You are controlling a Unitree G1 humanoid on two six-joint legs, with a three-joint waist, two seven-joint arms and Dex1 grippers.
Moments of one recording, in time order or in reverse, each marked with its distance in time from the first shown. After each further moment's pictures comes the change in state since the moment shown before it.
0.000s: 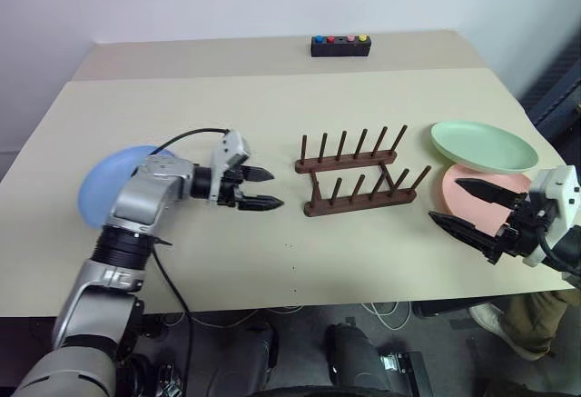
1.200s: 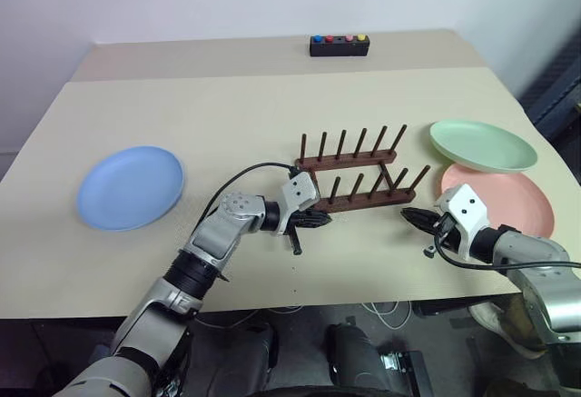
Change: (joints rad) left arm 0.085 -0.314 -0.298 0.052 0.231 -0.224 0.356; right arm -0.140 0.057 0.398 0.235 -0.478 -0.223 -0.131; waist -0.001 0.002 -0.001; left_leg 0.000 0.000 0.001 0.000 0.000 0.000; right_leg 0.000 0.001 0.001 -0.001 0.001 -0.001
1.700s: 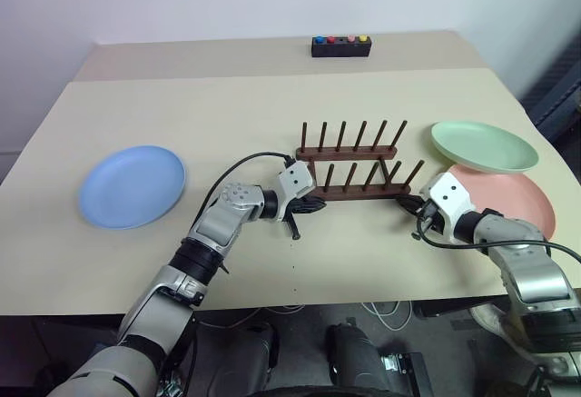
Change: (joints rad) left arm -0.084 -0.023 0.037 0.172 0.032 -0.106 0.039; right arm -0.185 0.044 0.108 0.227 -0.138 -0.116 -0.032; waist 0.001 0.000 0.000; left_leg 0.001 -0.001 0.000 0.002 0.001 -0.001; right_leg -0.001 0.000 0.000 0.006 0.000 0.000
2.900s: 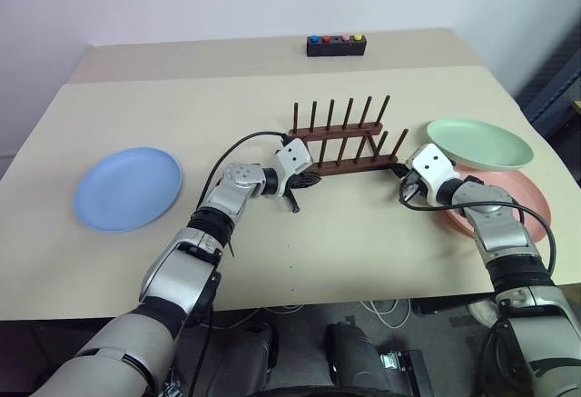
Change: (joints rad) left arm -0.272 -0.088 0.108 0.583 0.081 -0.349 0.027; right arm -0.325 0.088 0.059 0.472 -0.147 -0.255 -0.060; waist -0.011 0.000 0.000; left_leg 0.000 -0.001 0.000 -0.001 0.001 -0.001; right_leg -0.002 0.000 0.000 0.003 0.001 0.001
